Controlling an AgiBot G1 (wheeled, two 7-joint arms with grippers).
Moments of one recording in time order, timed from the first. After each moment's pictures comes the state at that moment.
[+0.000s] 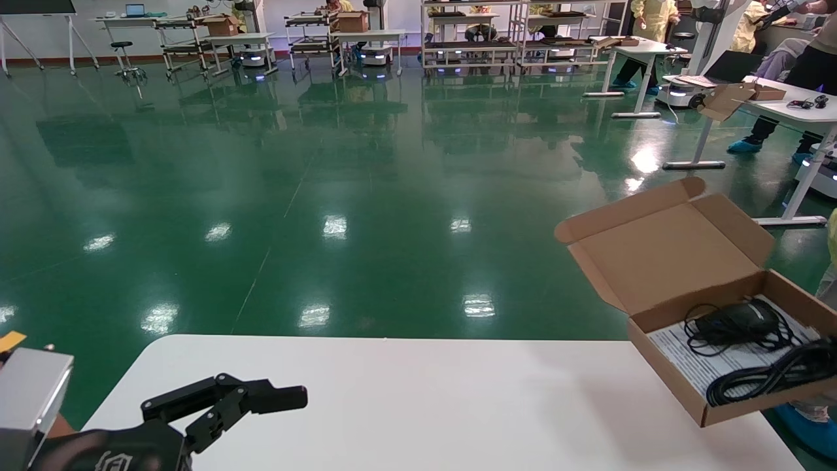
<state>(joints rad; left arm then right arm) -1.08 0.55 0.39 -1.22 0.63 1.42 -0.11 1.84 -0.70 -0.64 -0.02 -1.44 -0.97 0.18</state>
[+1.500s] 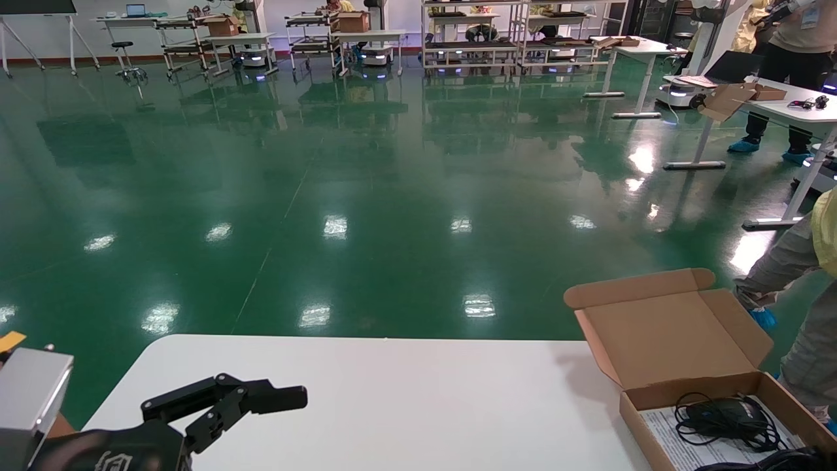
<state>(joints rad) -1.08 0.55 0.39 -1.22 0.63 1.42 -0.11 1.49 -0.69 -0.49 -0.07 -1.25 -0.94 0.07</state>
